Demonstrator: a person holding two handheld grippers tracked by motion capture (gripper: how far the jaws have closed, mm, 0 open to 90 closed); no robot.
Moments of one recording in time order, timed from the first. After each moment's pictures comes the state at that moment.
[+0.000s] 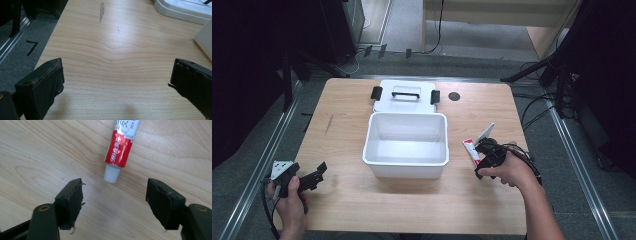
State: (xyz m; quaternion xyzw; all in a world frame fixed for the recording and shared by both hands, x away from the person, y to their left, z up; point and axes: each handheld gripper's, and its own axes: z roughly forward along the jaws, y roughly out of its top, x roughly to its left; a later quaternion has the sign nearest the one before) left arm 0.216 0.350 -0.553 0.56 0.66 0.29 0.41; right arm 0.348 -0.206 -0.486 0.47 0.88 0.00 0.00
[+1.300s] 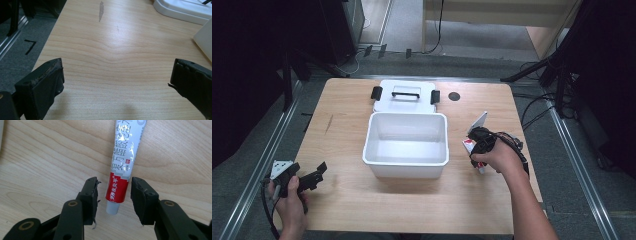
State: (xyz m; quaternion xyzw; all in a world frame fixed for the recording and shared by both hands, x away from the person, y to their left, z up) left arm 0.216 0.351 -0.553 0.56 0.66 0.28 0.42; right arm 0.385 -0.186 -0.488 0.52 0.86 0.00 -0.02
